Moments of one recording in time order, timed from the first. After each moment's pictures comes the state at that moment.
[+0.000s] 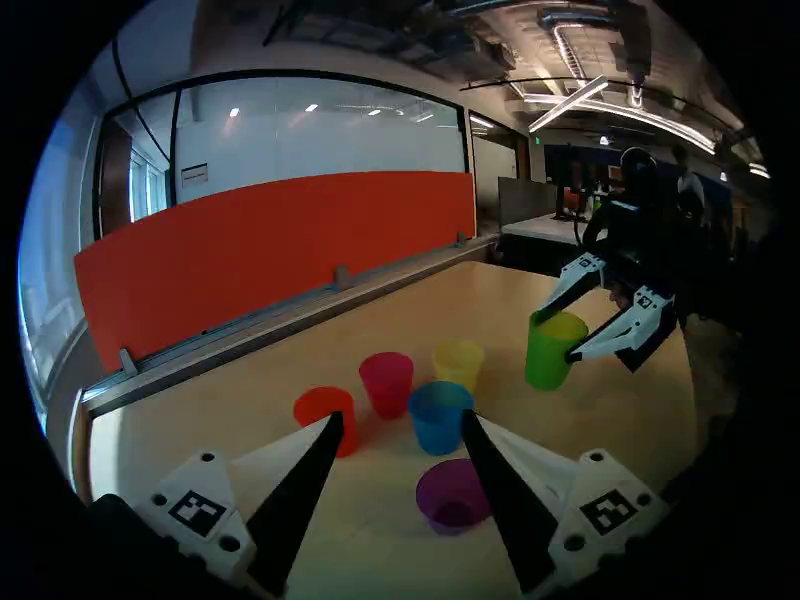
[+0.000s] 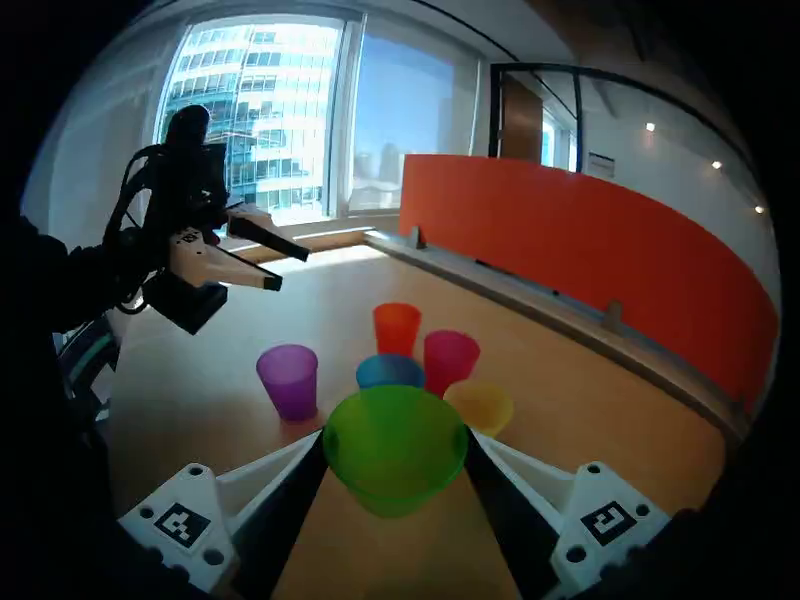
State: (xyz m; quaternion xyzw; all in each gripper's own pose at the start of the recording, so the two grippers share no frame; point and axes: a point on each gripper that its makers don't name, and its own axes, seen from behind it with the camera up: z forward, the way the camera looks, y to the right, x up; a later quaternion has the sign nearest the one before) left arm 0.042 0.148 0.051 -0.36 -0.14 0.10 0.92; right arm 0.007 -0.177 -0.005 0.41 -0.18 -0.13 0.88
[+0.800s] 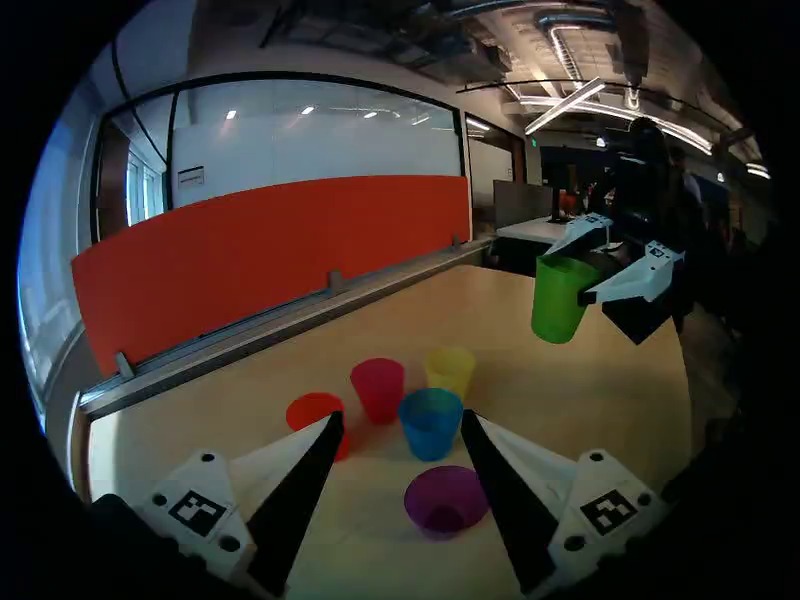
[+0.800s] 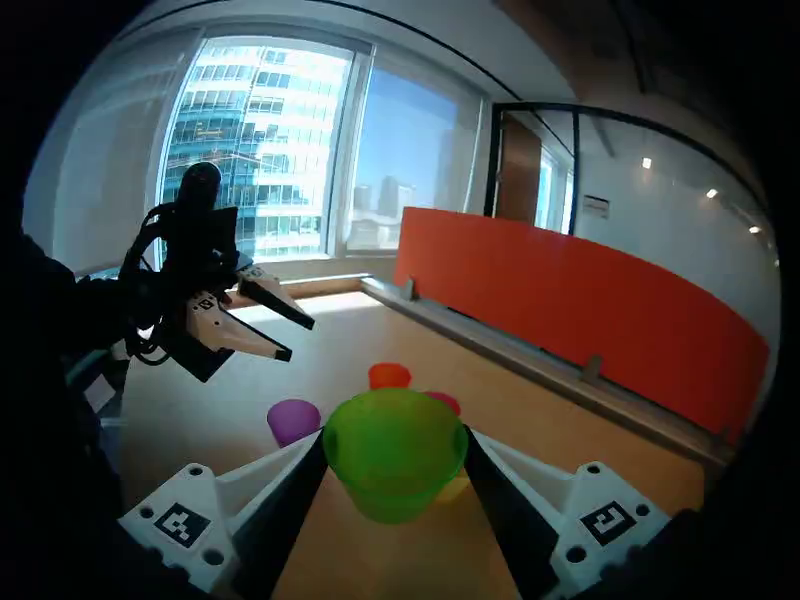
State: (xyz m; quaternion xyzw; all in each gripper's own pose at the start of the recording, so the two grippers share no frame) left arm 0.048 0.156 0.045 -0.37 -0.14 0.10 0.91; right arm 0.085 -0.174 -0.013 0.41 -0.12 -0.13 0.89
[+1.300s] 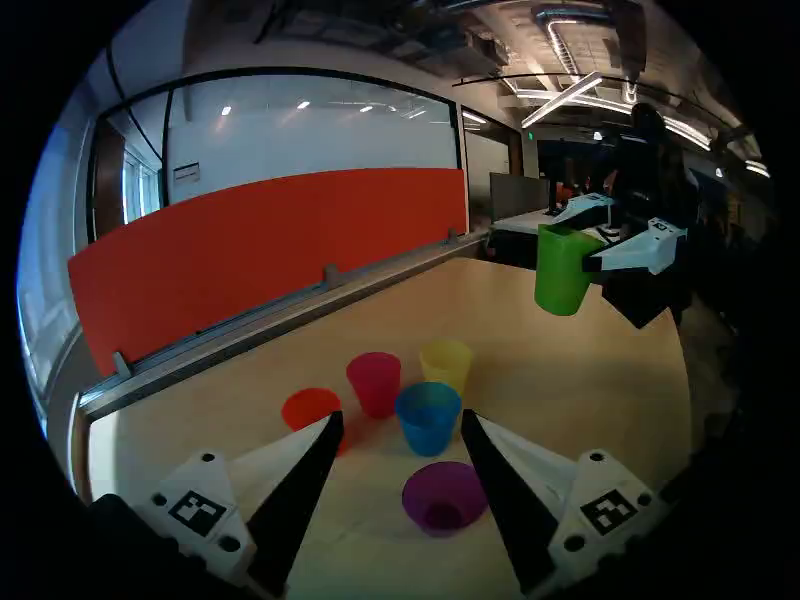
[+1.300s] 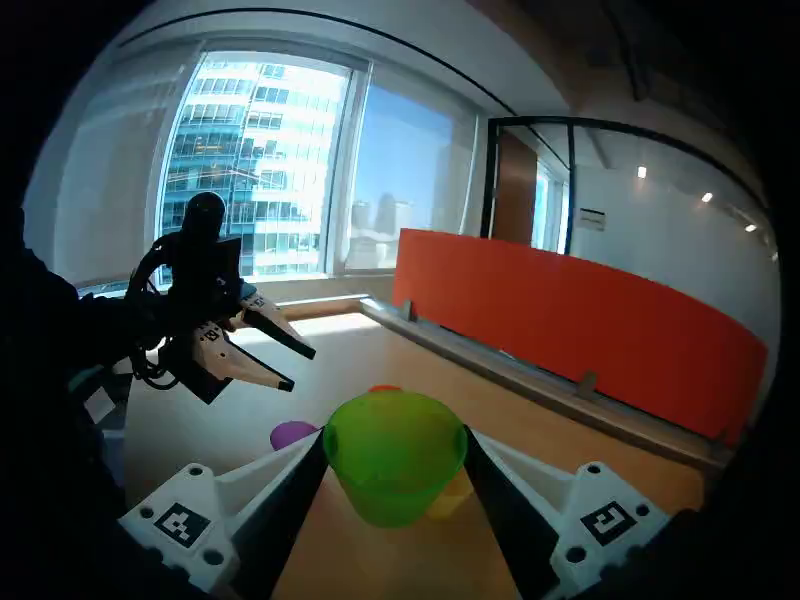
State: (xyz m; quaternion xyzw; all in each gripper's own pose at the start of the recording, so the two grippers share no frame) left arm 0.042 0.161 0.045 -0.37 -0.15 0.10 0.91; right arm 0.110 -0.175 -0.014 0.41 -0.09 -0.11 0.90
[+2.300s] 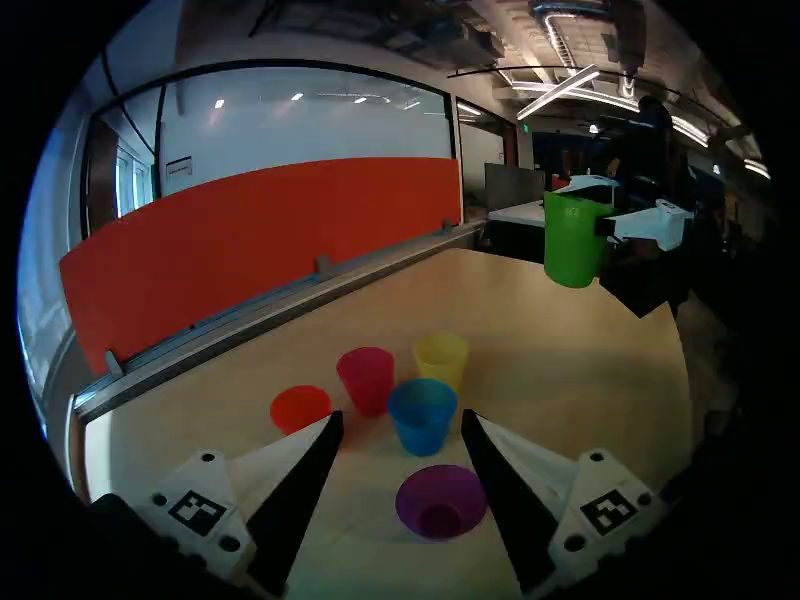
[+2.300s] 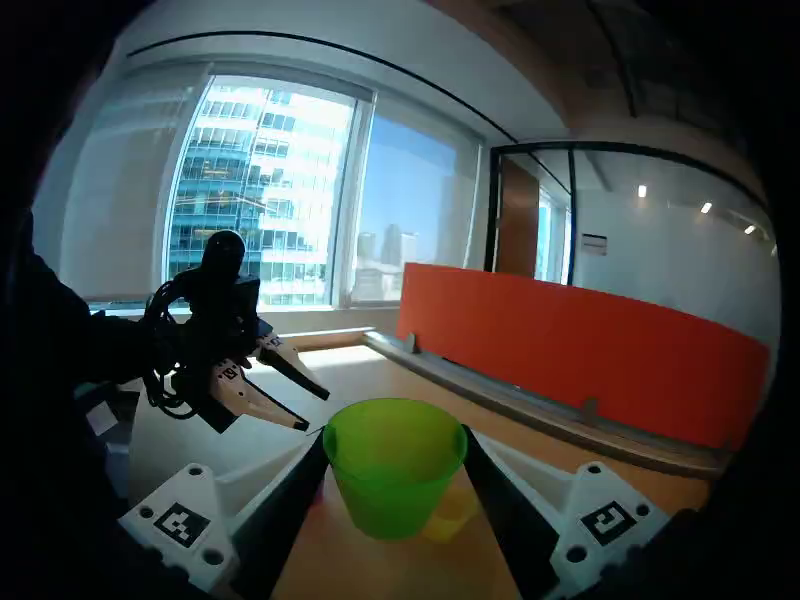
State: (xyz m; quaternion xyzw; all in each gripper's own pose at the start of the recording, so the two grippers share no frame) left arm 0.032 0.174 0.050 -0.38 -0.16 0.11 0.90; right arm 0.134 -0.176 -0.015 0.43 -0.04 -0.09 0.90
